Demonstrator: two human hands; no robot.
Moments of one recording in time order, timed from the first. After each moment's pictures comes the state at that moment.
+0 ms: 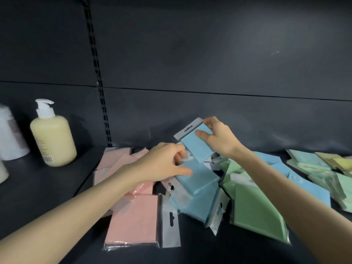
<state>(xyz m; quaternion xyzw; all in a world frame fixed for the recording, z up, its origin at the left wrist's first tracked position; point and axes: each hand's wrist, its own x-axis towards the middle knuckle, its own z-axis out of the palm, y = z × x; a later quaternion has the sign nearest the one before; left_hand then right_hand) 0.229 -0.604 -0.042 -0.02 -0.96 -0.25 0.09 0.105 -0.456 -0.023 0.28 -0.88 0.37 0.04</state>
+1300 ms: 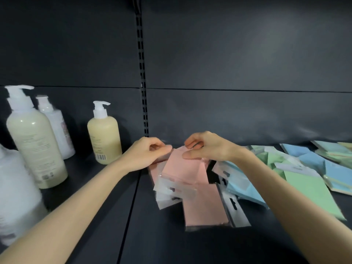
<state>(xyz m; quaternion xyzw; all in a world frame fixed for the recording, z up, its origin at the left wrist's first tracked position) 0.291 -0.750 -0.057 0.07 -0.91 -0.38 0.13 0.193 -0.558 -0.031 0.38 -0.87 0.30 -0.11</state>
